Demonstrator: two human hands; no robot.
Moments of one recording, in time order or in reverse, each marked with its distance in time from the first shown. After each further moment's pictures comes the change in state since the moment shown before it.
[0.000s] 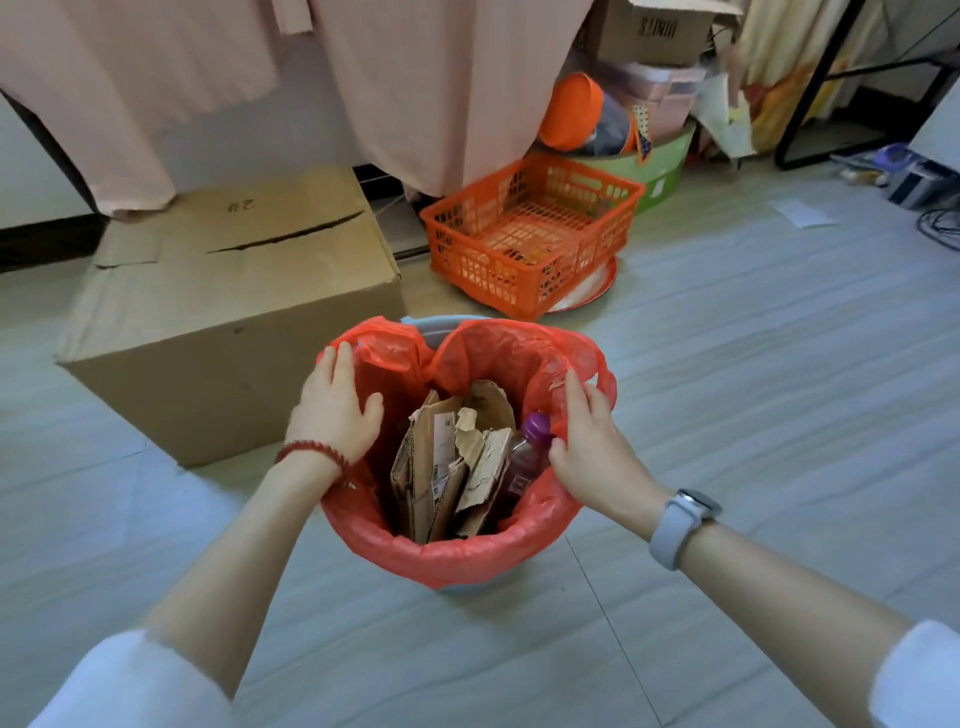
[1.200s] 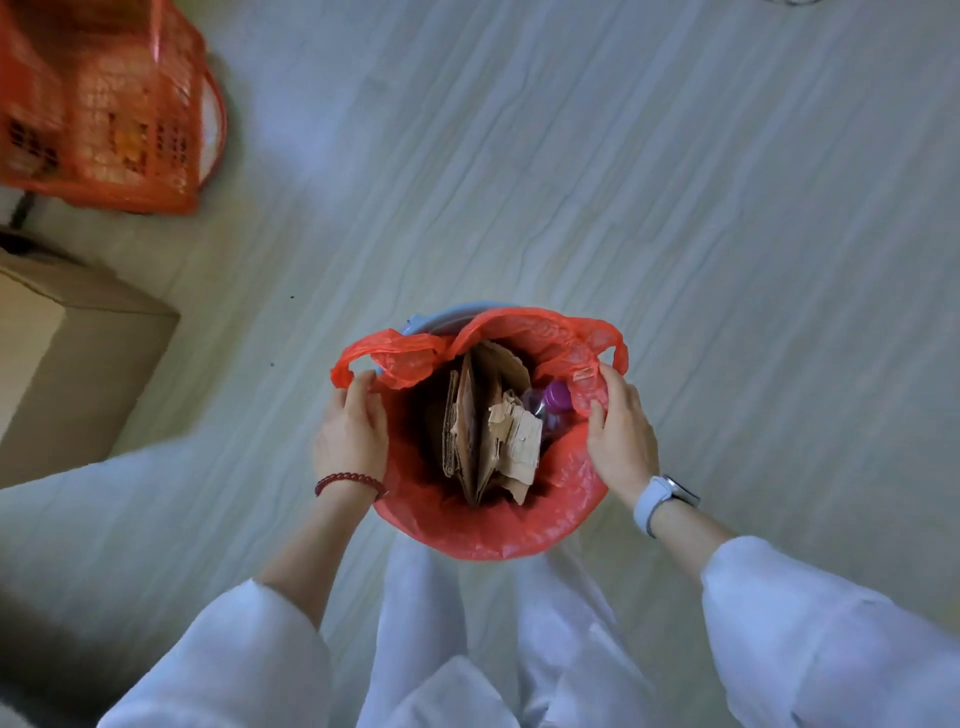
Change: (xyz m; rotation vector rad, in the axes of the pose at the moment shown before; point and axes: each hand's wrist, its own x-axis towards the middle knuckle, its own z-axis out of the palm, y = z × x) left_hand -0.305 0.416 -0.179 0.040 -0.588 0.243; right_hand -0.429 0.106 -0.380 0.284 0.155 1.008
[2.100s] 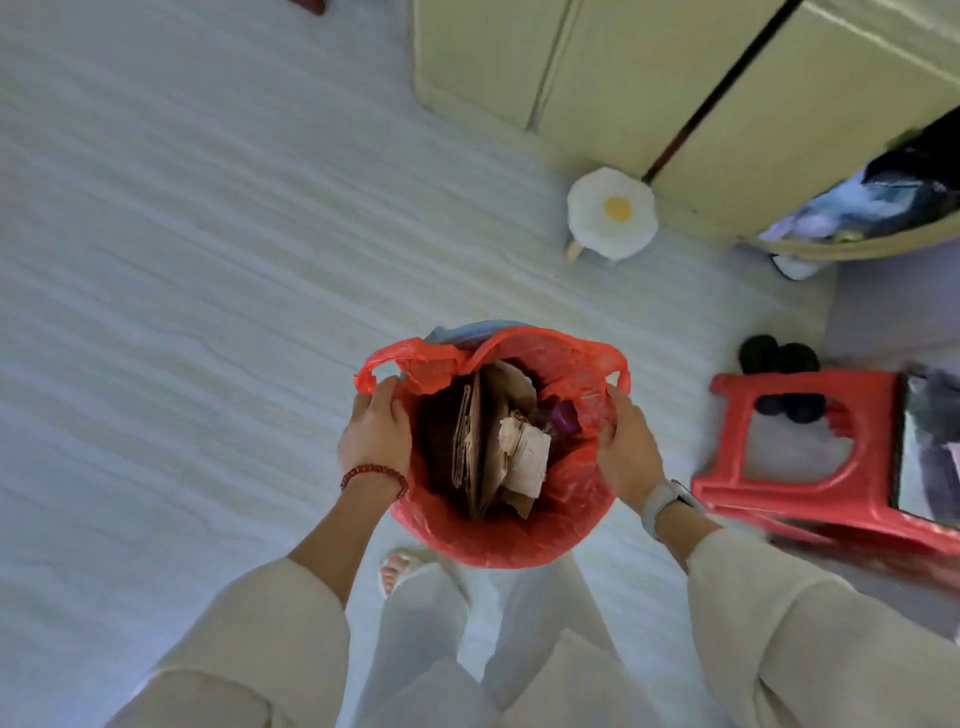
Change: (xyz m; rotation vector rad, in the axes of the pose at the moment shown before) left_hand -0.257 0.246 0.125 0.585 -0.777 1.409; right_hand -0.351 0.160 0.000 0.794 0.816 1.261
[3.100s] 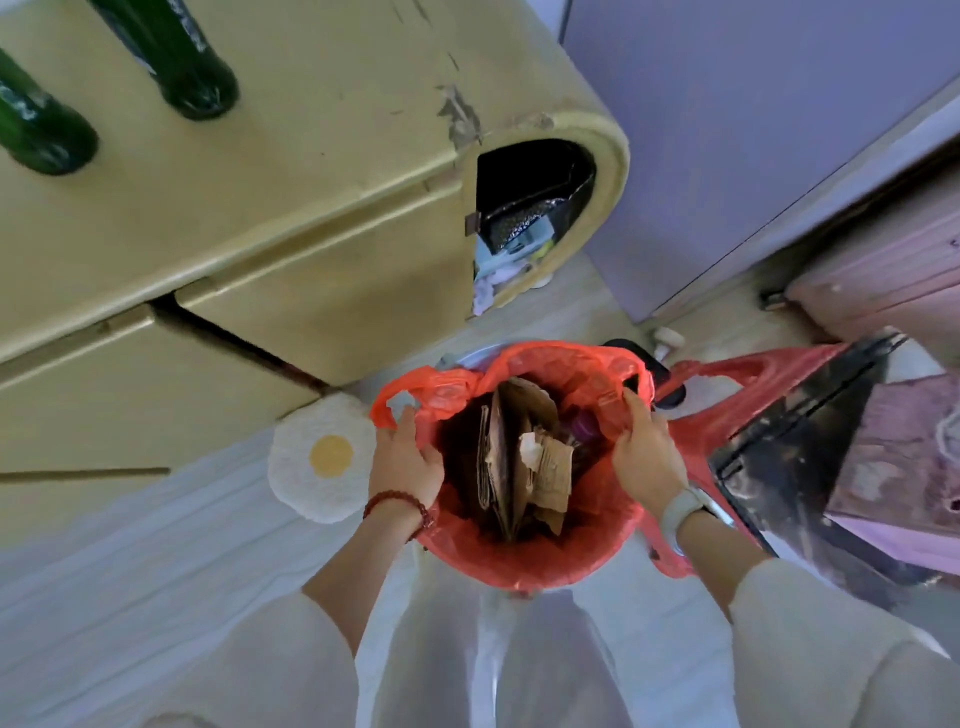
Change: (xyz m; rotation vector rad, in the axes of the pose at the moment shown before) left_hand 0.238 0.623 0.382 0.386 -0.613 0.604; right_hand 0.396 0.321 -0.306 0.375 0.351 0.765
